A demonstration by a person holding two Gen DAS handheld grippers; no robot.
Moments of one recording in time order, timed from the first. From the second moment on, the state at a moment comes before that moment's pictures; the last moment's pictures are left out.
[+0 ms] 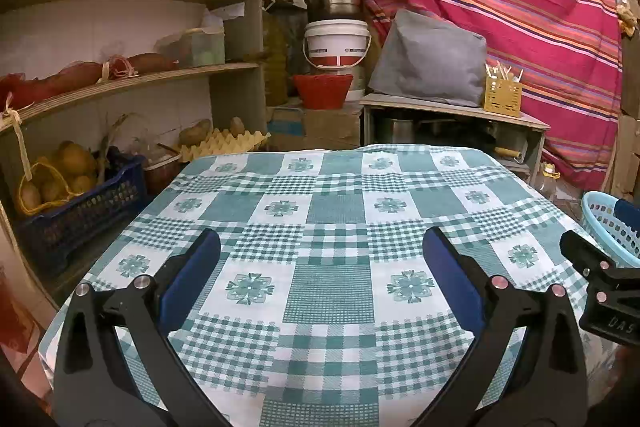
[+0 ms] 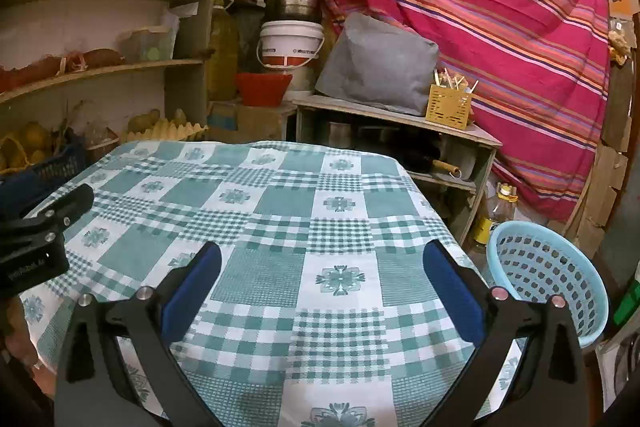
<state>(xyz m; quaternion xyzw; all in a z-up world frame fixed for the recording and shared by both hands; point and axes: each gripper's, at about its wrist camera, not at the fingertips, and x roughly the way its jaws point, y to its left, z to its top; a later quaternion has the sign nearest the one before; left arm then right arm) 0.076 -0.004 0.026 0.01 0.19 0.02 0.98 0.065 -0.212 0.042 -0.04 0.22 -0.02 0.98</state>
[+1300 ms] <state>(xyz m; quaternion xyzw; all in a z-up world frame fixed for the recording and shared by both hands) 0.077 0.004 0.026 0.02 0.20 0.03 0.98 0.070 -0.210 0.038 -0.04 0.22 -0.02 0.97</state>
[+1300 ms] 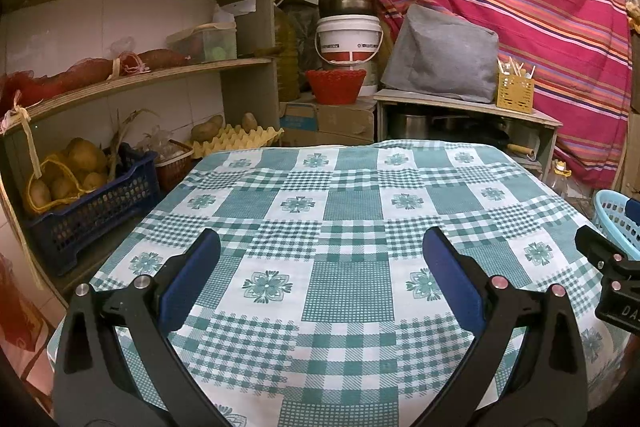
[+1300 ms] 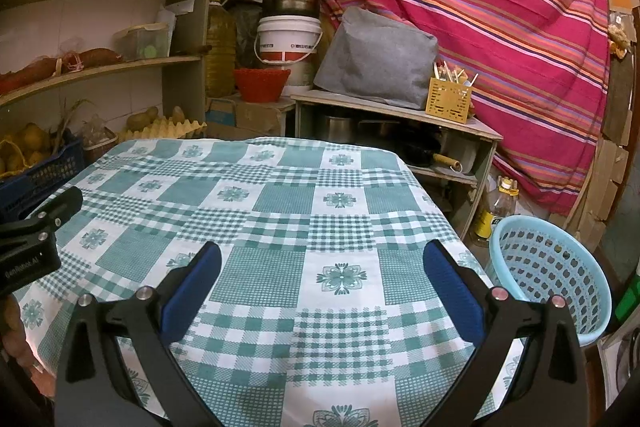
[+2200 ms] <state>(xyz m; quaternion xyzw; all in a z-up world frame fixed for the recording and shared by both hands) 0.076 0.014 0.027 0.02 0.20 0.04 0.98 0.073 -0.215 0.041 -0.03 0.22 -0.02 0.97</state>
